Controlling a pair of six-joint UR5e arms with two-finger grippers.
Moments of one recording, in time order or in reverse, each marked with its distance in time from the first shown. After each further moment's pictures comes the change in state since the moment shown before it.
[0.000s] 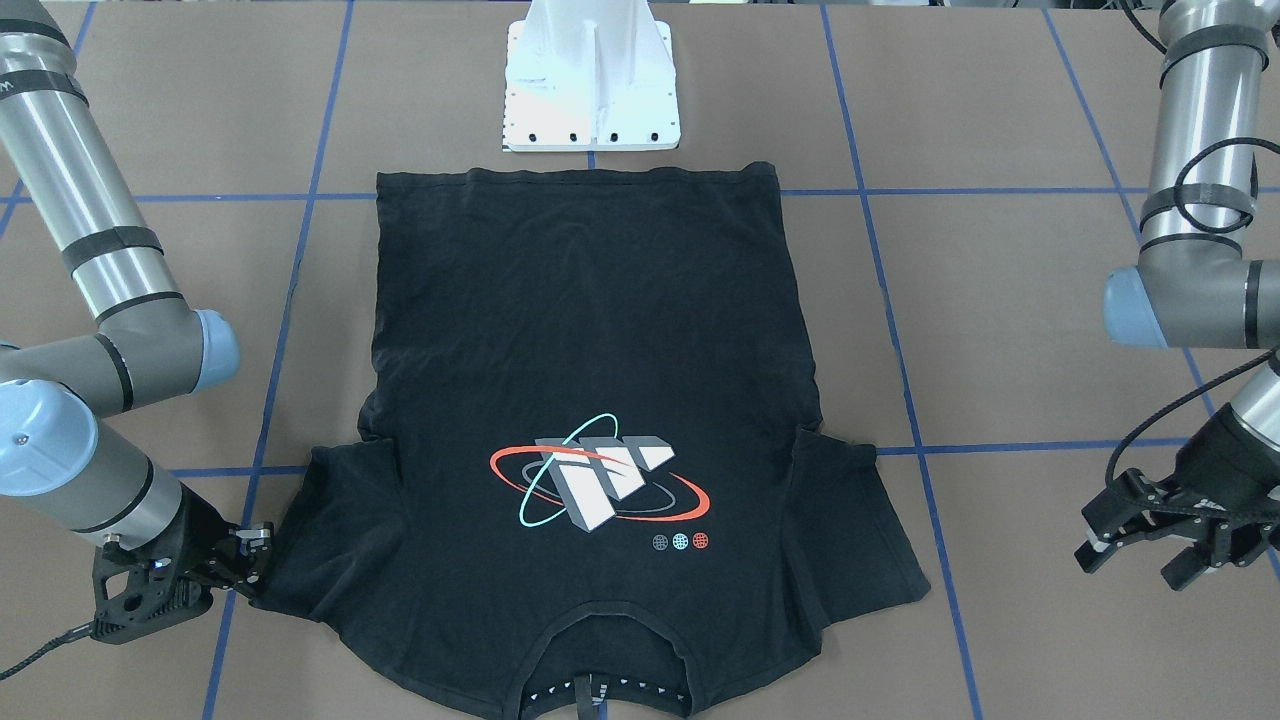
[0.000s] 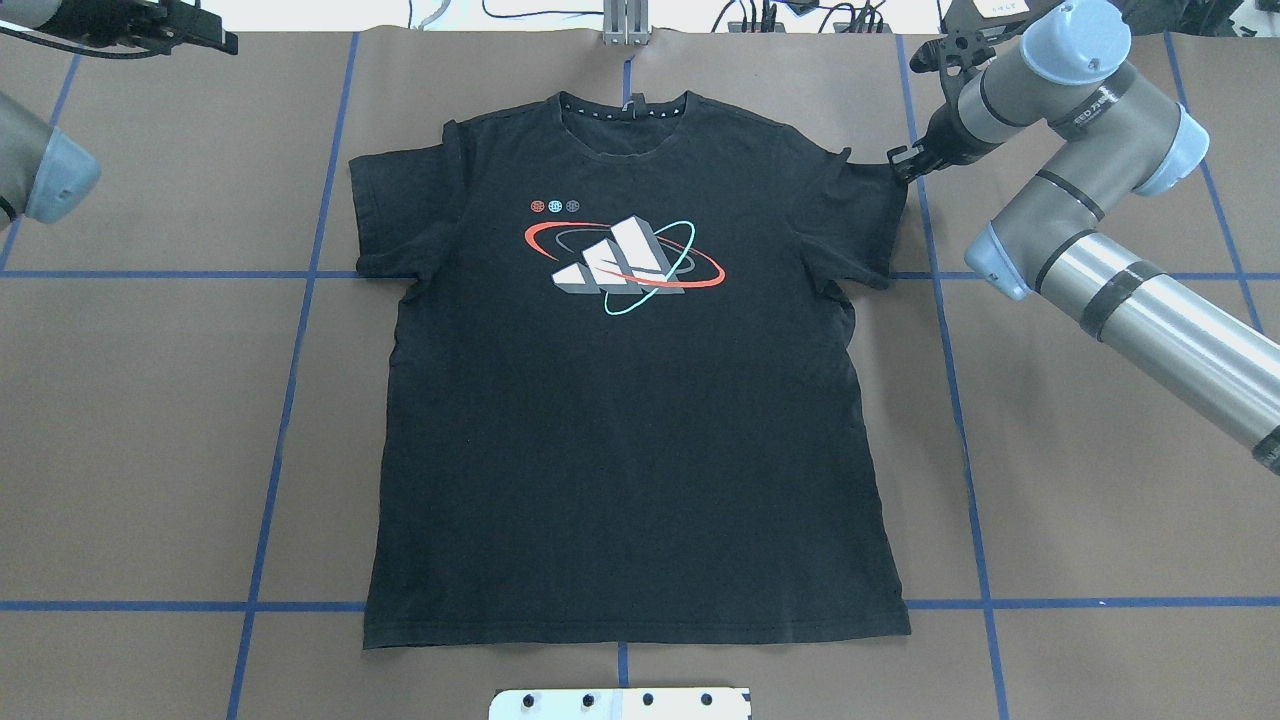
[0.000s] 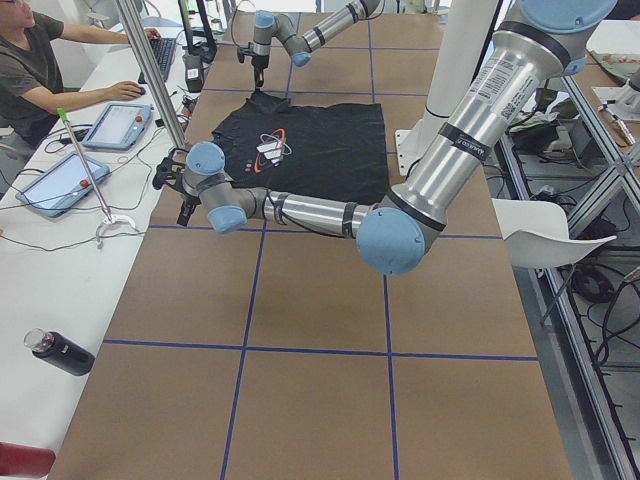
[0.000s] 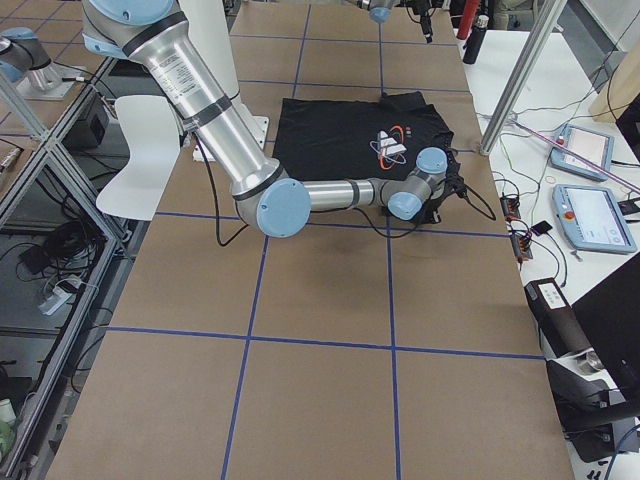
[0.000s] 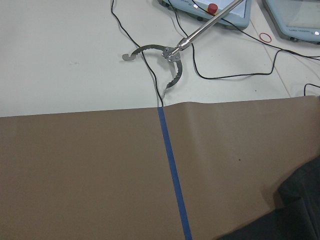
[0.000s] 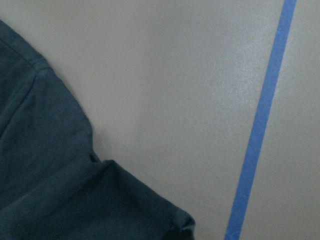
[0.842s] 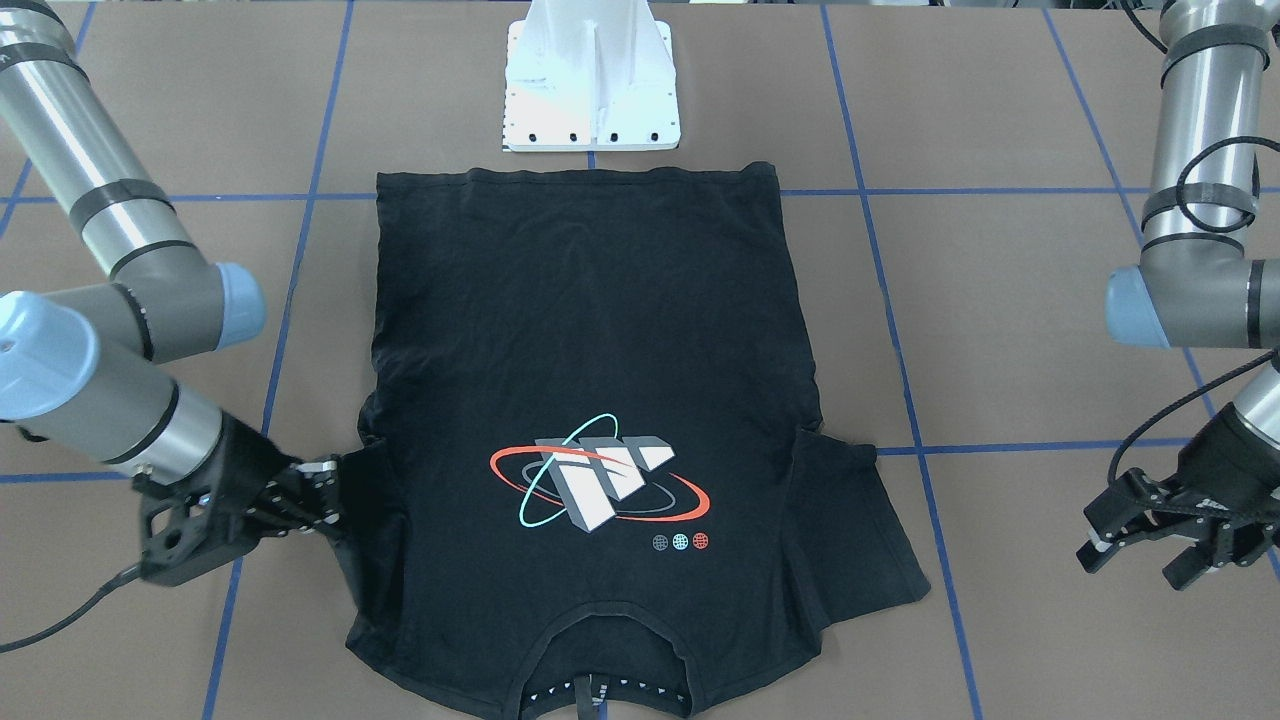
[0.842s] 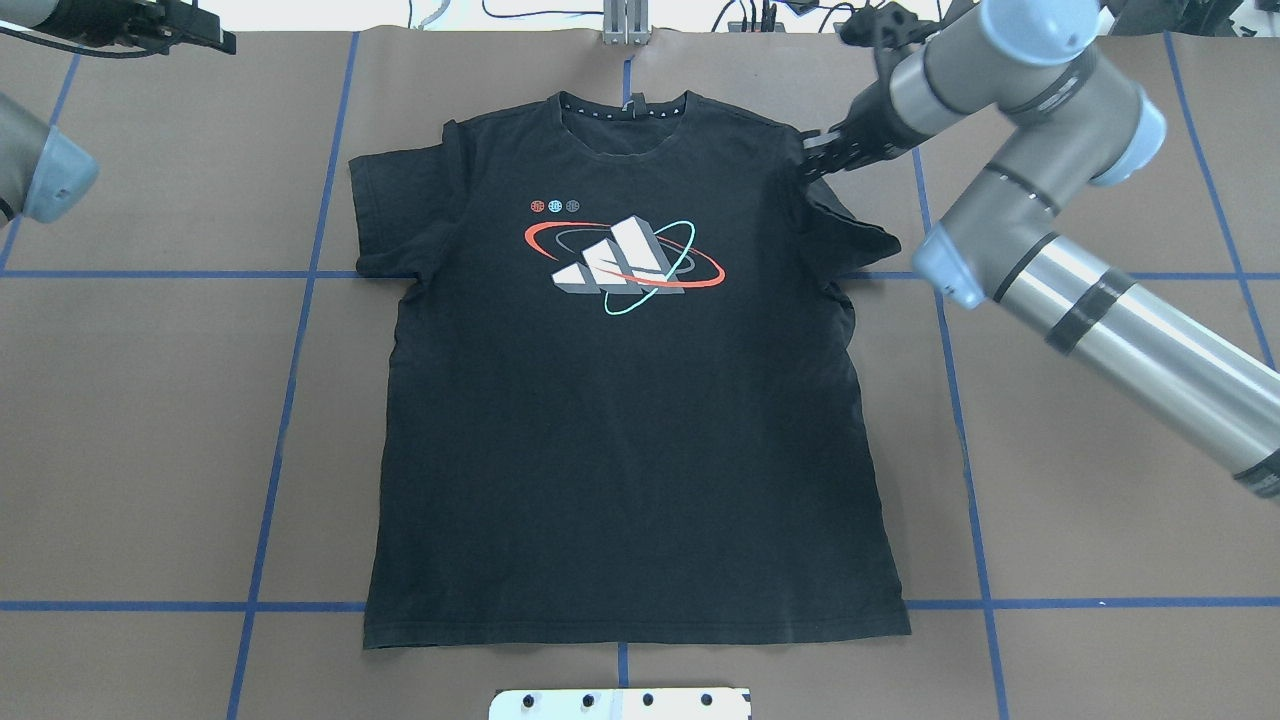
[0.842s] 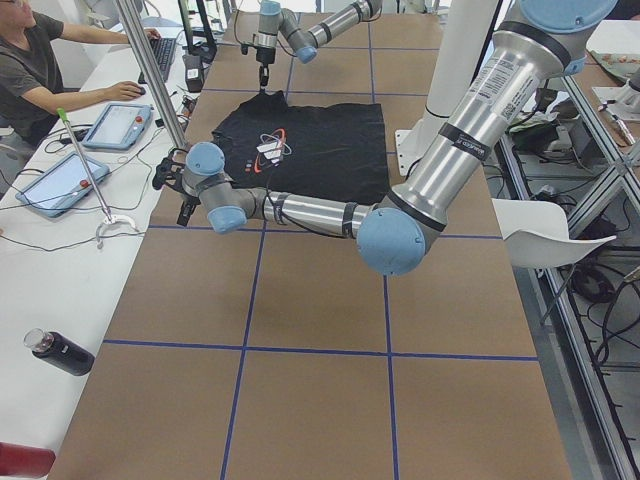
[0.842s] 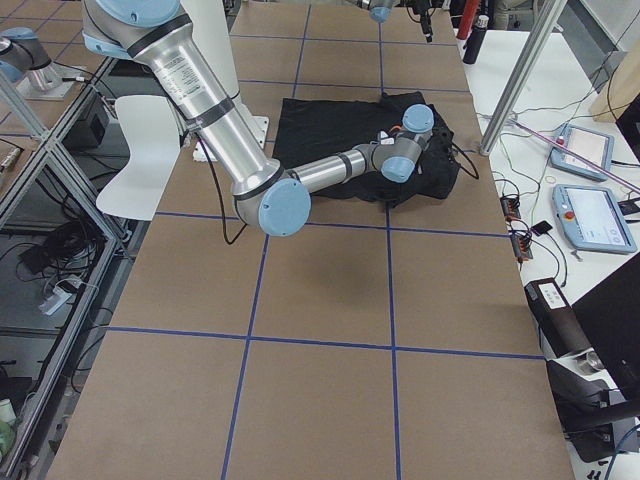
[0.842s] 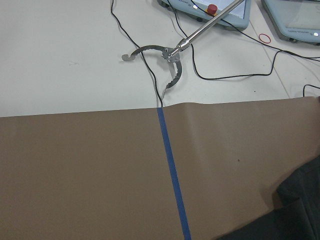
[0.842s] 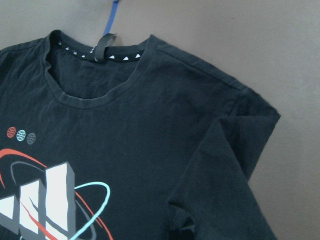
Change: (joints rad) left arm -0.003 0.002 -0.001 0.000 -0.004 0.000; right arm -0.091 0.010 0.250 -0.006 0.054 0.285
